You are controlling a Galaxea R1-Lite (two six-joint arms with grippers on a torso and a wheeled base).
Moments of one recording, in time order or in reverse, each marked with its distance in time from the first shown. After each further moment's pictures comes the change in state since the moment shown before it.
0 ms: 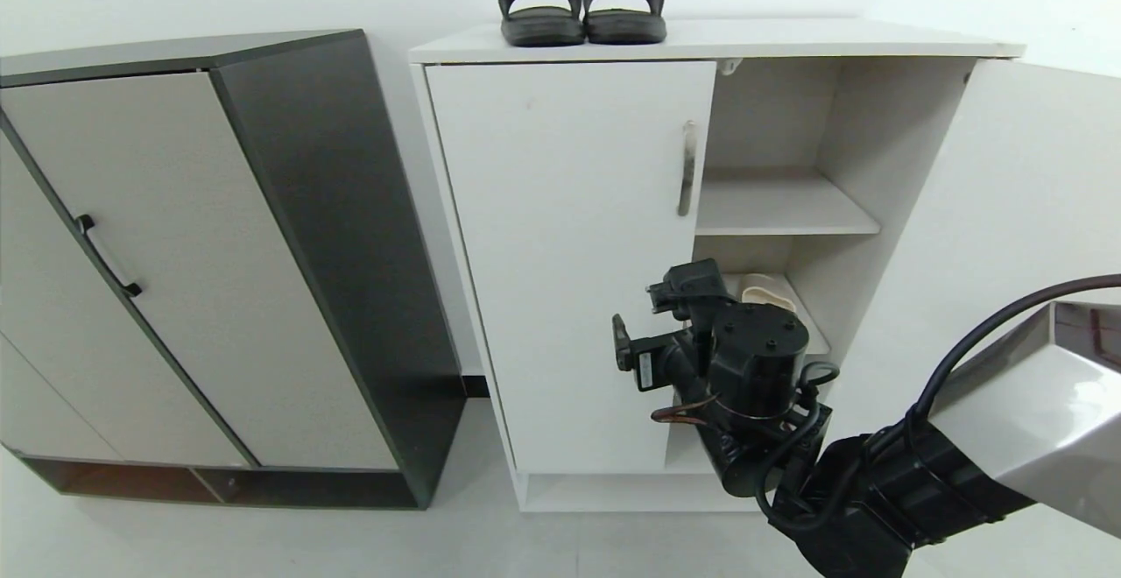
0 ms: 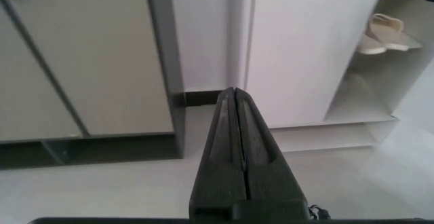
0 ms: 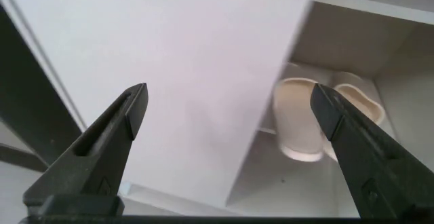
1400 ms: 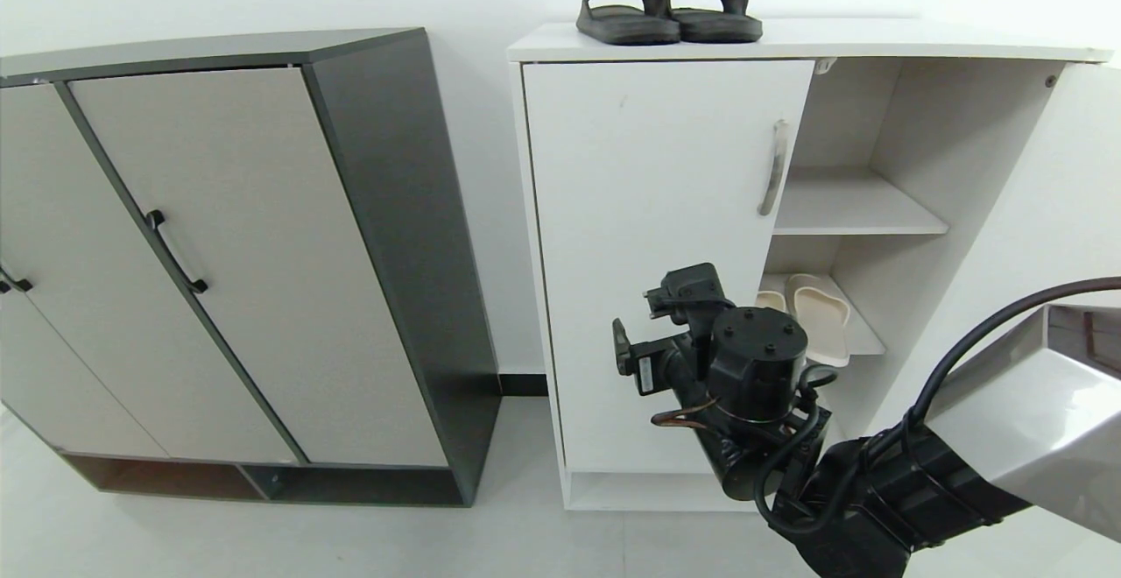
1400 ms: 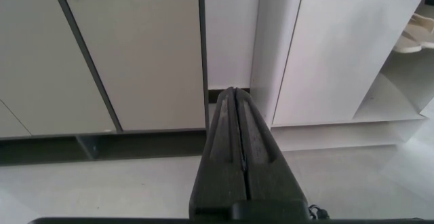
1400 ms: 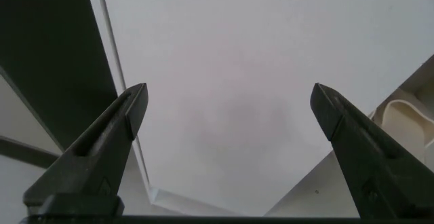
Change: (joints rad) left arm 0.000 0.000 0.000 0.001 0.000 -0.003; right arm 0.000 0.004 0.007 -0.005 0.002 -0.015
